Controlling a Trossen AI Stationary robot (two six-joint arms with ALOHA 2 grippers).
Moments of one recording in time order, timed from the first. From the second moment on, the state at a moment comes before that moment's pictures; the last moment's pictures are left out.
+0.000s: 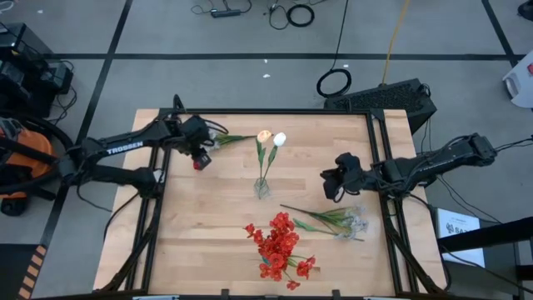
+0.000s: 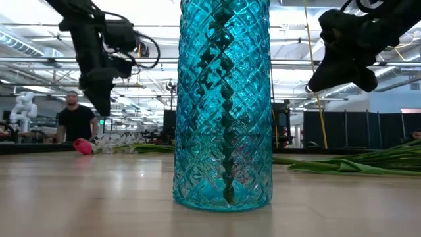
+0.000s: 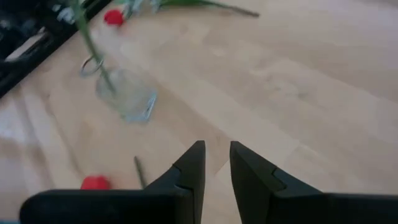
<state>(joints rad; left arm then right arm) 0.56 1.14 0.77 -0.86 -0.08 -0.08 0.22 0.93 0.57 -0.41 0.54 0.97</state>
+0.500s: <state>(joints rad) 0.57 1.32 0.84 -0.95 -0.13 0.63 0.18 0.93 0.57 -0.41 0.55 1.15</state>
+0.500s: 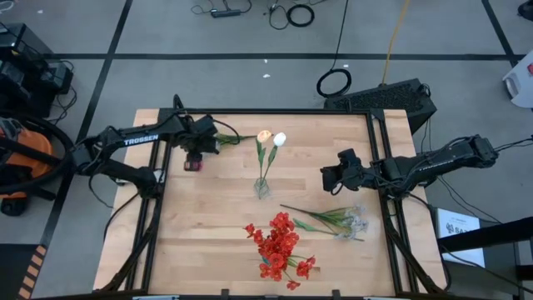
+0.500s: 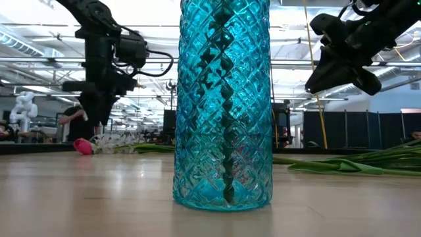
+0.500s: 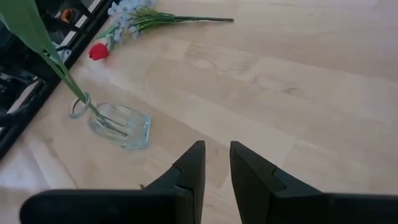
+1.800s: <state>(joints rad) 0.63 1.67 0.84 -0.90 -0.18 1.00 0.18 0.93 0.57 -0.41 0.55 1.19</state>
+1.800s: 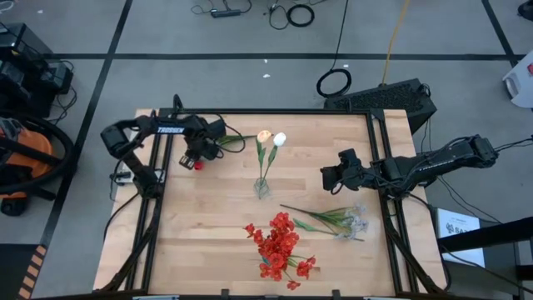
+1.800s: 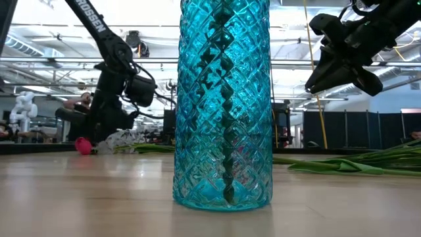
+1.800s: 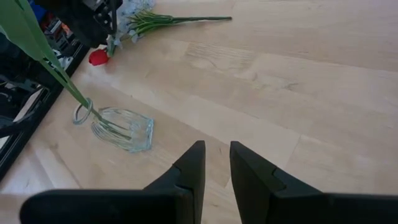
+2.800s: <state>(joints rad) 0.14 1.36 1.09 -0.77 0.50 0.13 0.18 0.93 0.57 -0.42 0.49 1.08</state>
